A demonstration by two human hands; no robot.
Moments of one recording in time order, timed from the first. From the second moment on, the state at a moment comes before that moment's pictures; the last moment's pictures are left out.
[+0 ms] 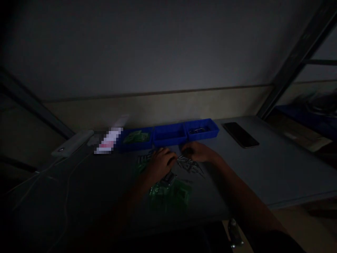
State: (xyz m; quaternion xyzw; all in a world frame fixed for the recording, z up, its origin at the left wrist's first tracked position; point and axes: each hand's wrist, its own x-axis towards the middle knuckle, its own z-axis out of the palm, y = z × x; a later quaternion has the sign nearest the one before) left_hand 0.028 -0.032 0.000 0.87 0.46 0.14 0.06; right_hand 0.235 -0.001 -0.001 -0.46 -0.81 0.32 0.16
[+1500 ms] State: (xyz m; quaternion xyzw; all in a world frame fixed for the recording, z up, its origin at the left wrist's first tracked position) left_hand 0.021 -0.016 -0.001 0.82 0.46 0.34 0.04; right_hand 0.198 -0.018 0.014 -0.48 -0.81 0.18 0.29
